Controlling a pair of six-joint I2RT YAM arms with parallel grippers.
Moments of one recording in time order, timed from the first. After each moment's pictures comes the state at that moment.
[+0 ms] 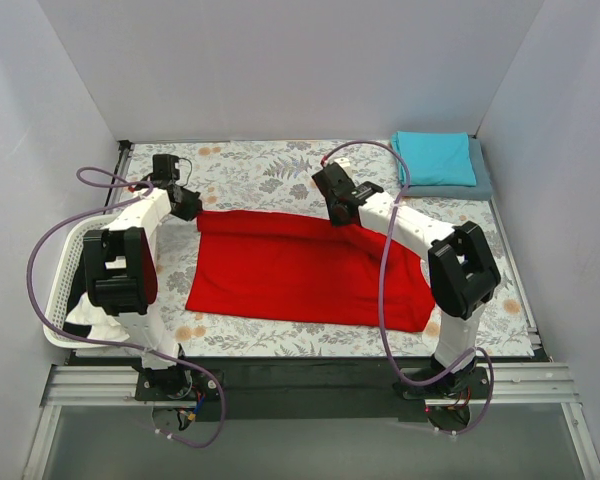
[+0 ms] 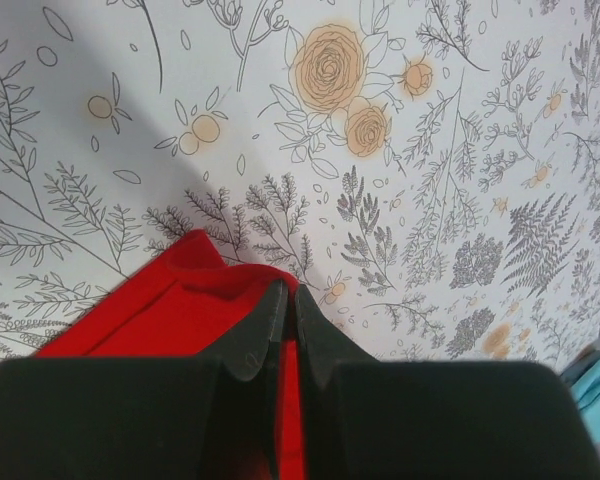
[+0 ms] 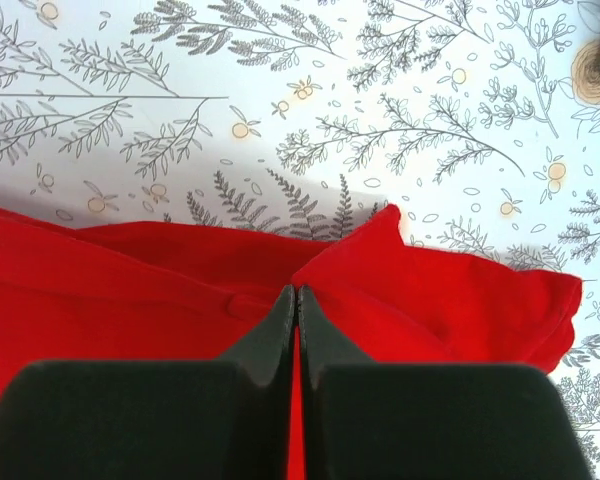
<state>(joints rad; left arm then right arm) 0.03 1.81 1.30 -0.49 -0.06 -1.09 0.68 1.86 1.47 -0.59 0.43 0.32</state>
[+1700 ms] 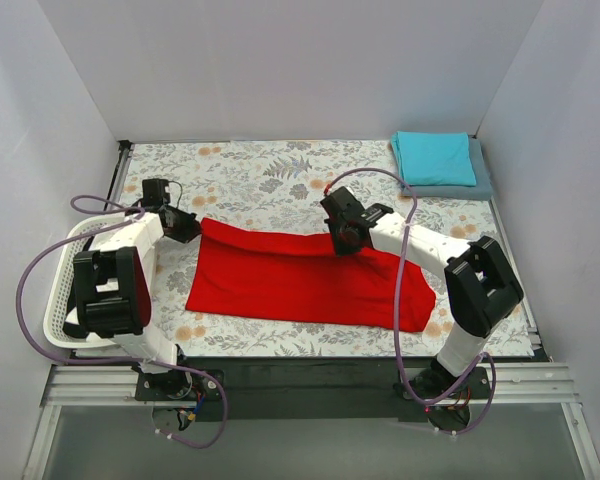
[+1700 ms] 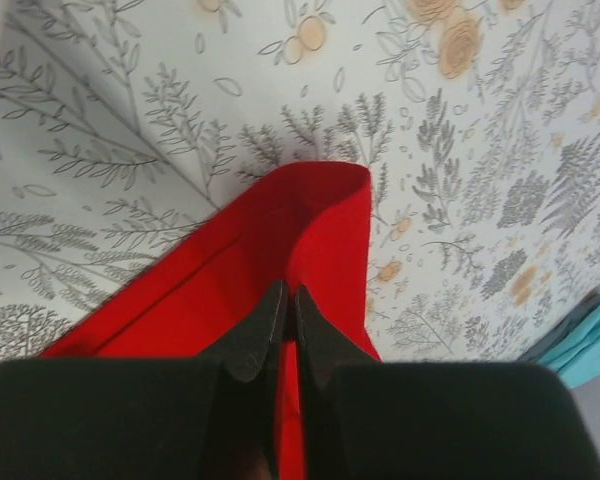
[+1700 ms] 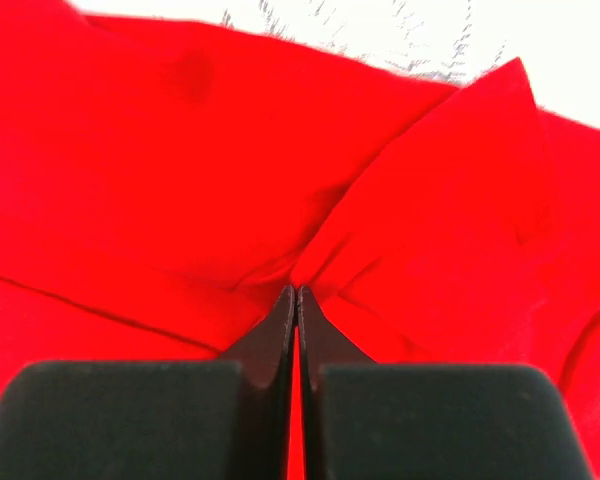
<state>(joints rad) 0.10 1.65 1.05 -0.37 0.09 -1.07 0.70 1.71 1.23 -0.59 0.22 0.36</state>
